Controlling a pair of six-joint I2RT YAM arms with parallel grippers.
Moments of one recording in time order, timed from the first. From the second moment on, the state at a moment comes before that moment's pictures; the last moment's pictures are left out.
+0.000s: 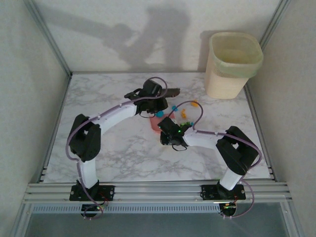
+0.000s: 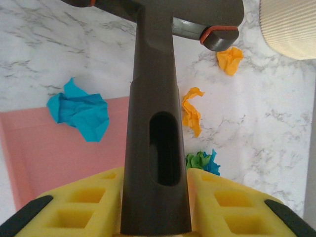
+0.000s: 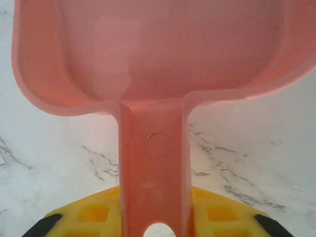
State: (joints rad) left arm -0.63 1.92 1.57 -0.52 0.10 -0.86; right arm 0.88 1.68 0.92 -0.33 0.13 0.77
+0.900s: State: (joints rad) left arm -0.72 1.97 1.59 -0.72 0.01 -0.73; right arm 0.88 1.57 0.85 -0.36 0.16 0.88
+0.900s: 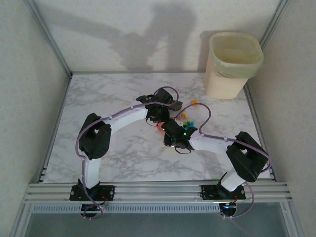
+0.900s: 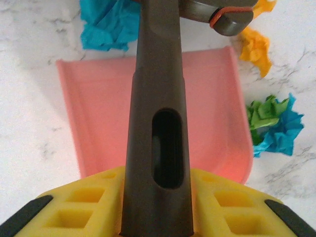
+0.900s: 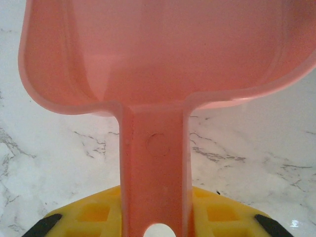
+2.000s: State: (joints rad) left arm -0.72 1.38 1.03 -0.69 0.09 -0.79; right arm 0.88 1.75 0.94 -0.24 0.19 0.70
